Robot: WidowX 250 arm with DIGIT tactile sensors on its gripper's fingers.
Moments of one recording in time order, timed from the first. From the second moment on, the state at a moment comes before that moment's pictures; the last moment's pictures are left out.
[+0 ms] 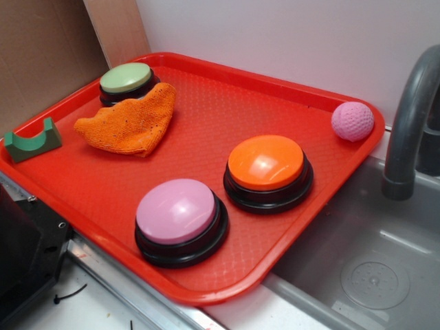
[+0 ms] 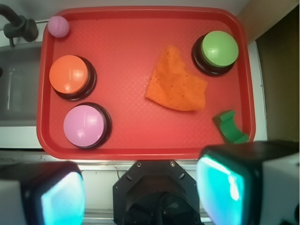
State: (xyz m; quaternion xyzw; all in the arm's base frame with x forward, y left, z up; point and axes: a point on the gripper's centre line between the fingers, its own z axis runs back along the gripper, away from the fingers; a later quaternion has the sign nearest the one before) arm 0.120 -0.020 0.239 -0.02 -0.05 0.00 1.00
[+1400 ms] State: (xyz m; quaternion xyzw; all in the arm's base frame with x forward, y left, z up) arm 0.153 -0.144 0.052 -0.06 0.04 -0.35 0.94
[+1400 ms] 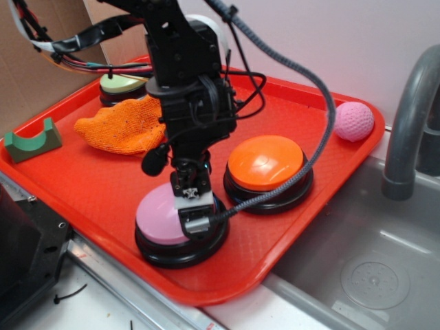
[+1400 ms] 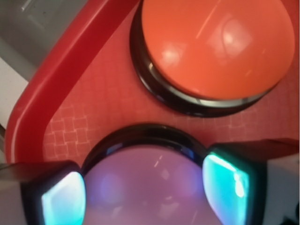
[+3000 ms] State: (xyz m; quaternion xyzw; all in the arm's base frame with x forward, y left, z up) arm 0.137 -0.098 0.140 -0.03 0.05 -0.24 0.97
